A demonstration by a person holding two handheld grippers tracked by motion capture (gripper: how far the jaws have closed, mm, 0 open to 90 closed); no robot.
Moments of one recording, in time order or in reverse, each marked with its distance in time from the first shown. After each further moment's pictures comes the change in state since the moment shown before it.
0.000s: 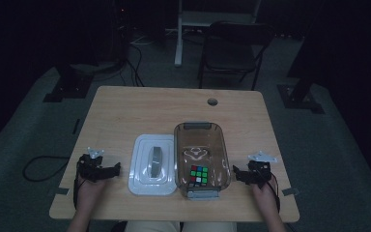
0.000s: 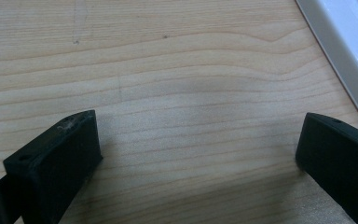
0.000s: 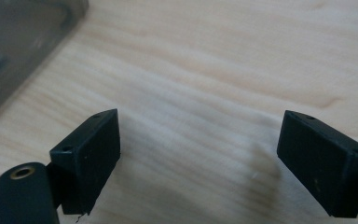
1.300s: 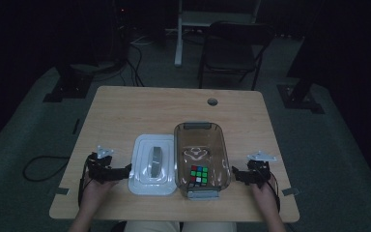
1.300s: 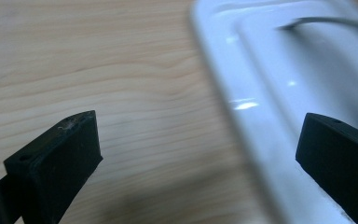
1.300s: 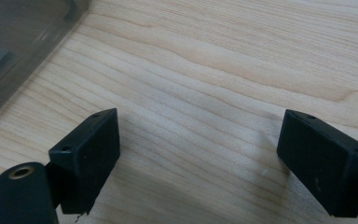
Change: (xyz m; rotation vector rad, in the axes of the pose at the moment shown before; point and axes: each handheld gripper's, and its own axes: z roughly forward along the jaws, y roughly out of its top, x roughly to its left) left arm -0.043 0.019 -0.034 -0.026 -0.176 0.052; right arm 0.000 0.000 0.000 0.004 0.006 0.010
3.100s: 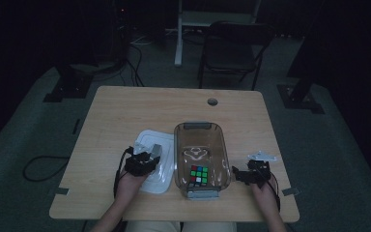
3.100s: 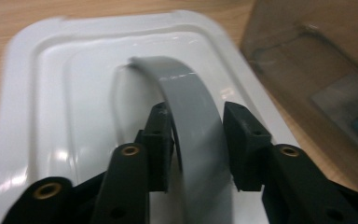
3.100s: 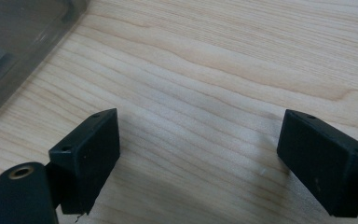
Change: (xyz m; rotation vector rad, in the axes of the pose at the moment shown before) left arm -0.070 0.027 0.051 -0.055 -0.158 0.074; right arm 0.000 0.000 0.000 0.000 -0.003 0.006
